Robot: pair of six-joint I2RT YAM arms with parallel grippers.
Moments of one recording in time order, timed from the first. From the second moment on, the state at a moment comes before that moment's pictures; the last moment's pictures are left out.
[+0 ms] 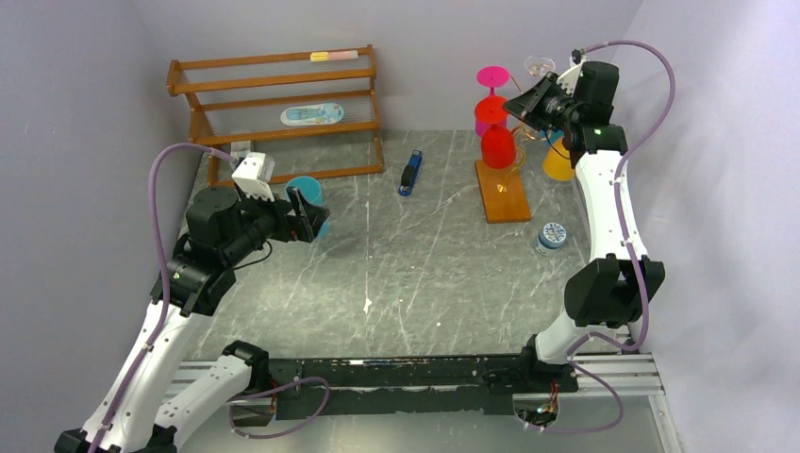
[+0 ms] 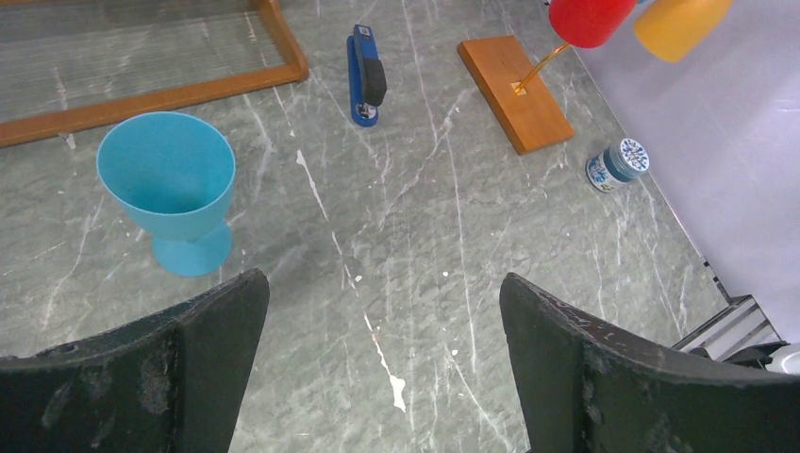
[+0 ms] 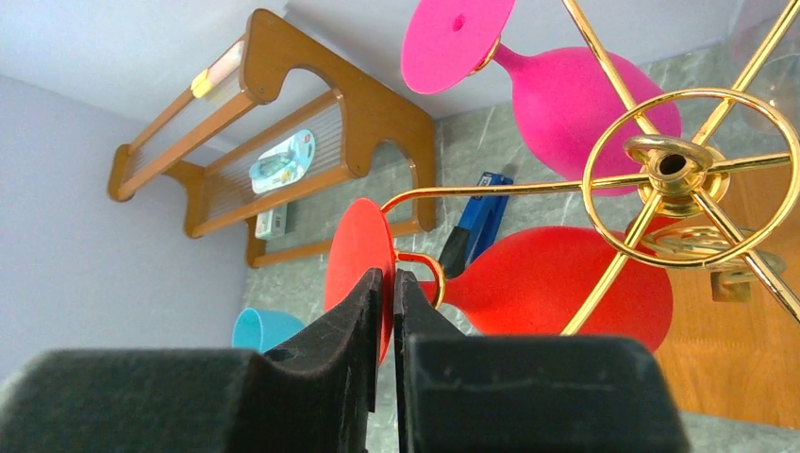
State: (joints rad) left arm -0.39 0.79 1.04 -0.51 0.14 -0.34; right arm -0.06 1.63 1.76 -0.46 -0.47 0.58
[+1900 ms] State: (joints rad) left arm -0.39 0.81 1.02 -0.51 0.14 -0.35; right arm -0.10 1.62 1.61 -0.16 -0.52 0.95
